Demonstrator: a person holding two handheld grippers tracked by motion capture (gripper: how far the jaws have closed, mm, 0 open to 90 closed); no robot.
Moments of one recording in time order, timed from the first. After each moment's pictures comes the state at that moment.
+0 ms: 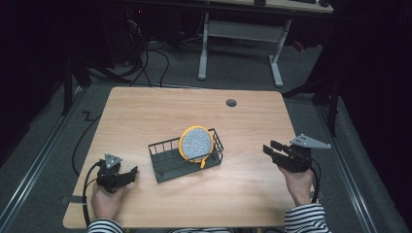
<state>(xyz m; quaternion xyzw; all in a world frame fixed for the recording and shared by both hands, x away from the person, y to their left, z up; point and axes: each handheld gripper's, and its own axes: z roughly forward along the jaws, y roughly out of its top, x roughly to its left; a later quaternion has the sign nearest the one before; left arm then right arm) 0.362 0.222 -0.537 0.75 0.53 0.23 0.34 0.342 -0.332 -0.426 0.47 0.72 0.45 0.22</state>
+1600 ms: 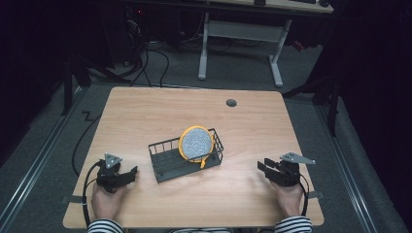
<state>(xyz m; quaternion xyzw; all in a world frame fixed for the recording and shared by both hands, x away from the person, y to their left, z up) 0.362 0.222 -0.537 0.75 0.53 0.23 0.34 0.333 -0.329 -0.501 0.52 0.72 0.42 0.18</state>
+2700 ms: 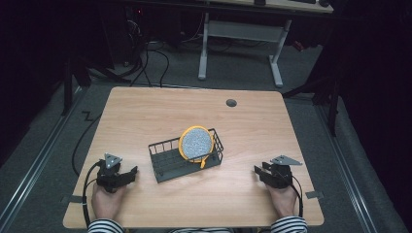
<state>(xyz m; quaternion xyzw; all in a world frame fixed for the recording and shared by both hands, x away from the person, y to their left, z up) 0.362 0.222 -0.537 0.75 0.53 0.23 0.34 0.340 -0.318 -0.530 0.52 0.75 0.35 0.21</state>
